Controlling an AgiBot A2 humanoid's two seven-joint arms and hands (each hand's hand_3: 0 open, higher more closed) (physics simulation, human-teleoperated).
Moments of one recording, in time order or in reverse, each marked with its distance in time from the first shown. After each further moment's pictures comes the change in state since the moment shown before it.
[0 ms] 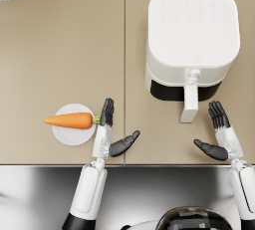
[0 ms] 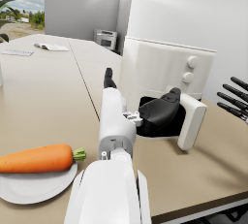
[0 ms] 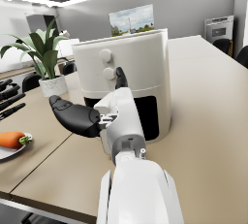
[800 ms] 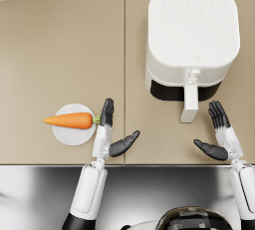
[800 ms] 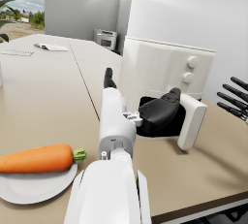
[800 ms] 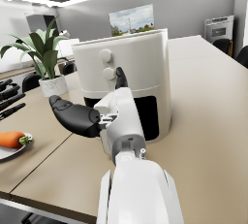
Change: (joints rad) left arm 0.000 0.000 0.000 0.000 0.000 0.000 0.000; right arm 0.000 0.000 0.000 0.000 0.000 0.000 0.000
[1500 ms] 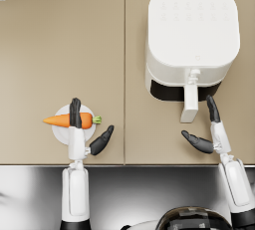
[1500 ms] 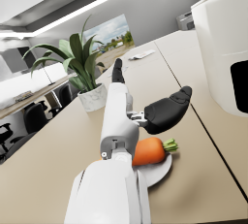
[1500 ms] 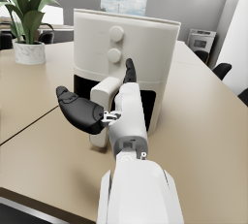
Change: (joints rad) left arm -0.059 0.030 -0.281 0.037 0.625 -0.101 -0.101; right arm 0.070 -0.104 0.064 -0.148 0.374 -0.100 0.101
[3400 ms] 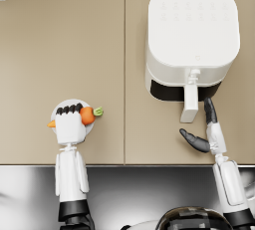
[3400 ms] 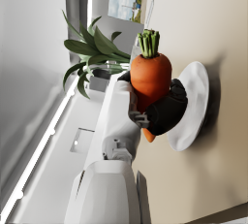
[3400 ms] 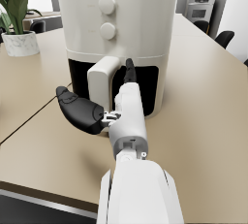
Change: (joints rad) left arm 0.210 0.003 0.043 0.442 1.029 -0.073 -0.036; right arm -0.034 -0.102 -0.046 -0.105 0.005 0.000 0.000
